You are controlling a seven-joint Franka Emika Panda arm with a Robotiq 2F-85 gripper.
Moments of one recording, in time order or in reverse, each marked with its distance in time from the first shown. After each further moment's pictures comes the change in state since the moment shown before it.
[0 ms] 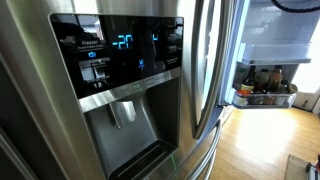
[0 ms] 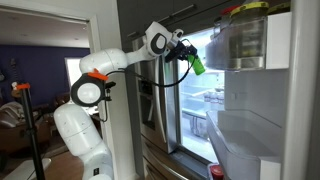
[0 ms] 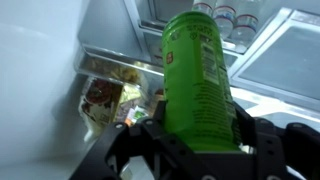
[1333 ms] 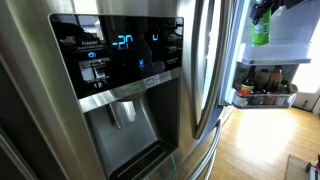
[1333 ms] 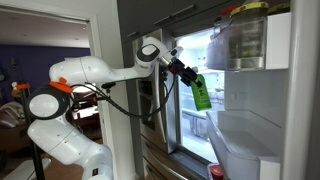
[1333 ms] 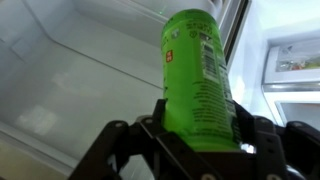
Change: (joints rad) arm -0.031 -0.332 -0.118 -0.455 -0.457 -0.361 0.488
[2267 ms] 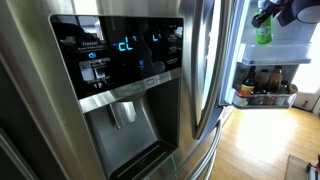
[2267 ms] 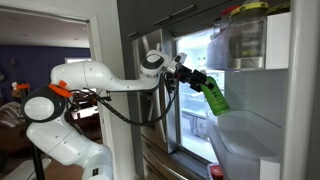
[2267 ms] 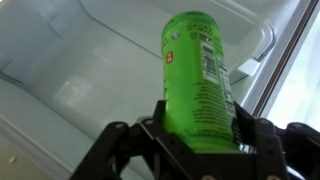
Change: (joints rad) arm 0.004 -0.012 -0.069 -0.140 -0.312 0.181 0.129
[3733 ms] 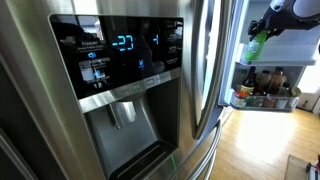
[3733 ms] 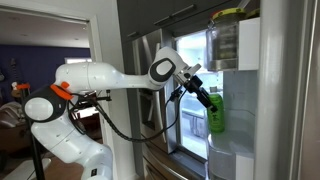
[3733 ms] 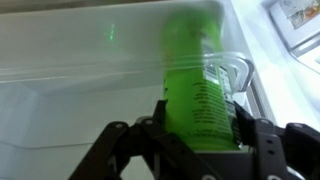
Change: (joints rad) arm -0.047 0.048 -0.109 -0.029 0.457 0.089 0.258
